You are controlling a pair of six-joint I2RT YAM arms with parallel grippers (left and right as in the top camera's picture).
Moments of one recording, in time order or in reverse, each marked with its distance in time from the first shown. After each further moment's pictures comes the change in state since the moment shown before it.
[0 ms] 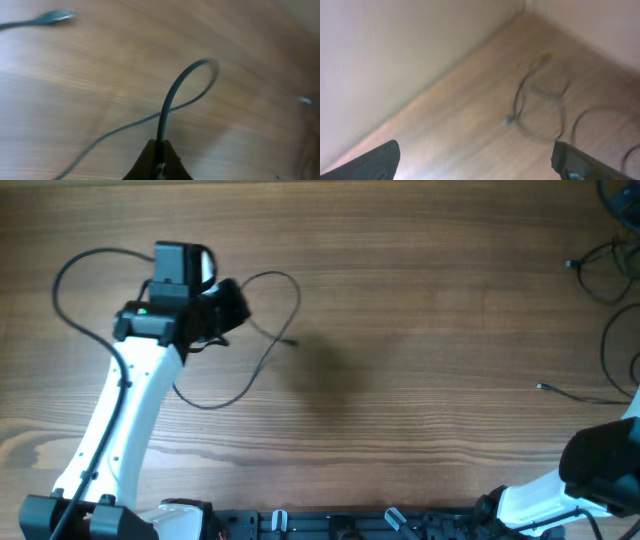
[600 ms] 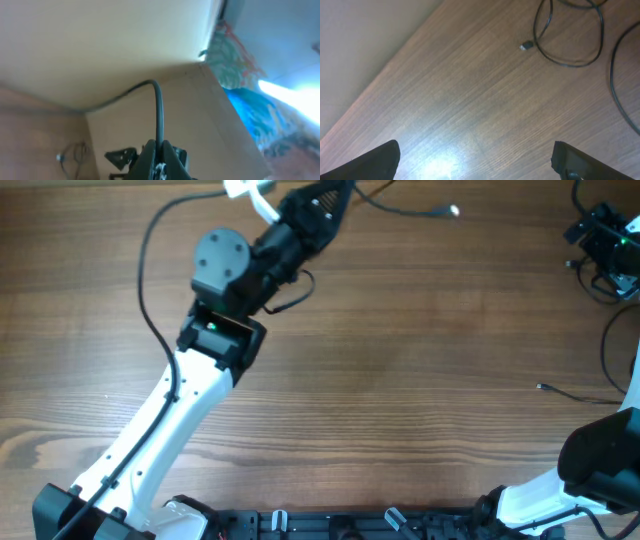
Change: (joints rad) left arm -0.307 -0.003 0.007 1.103 0.060 -0.700; right arm 0.021 0.006 -0.074 -0.173 -0.106 0.084
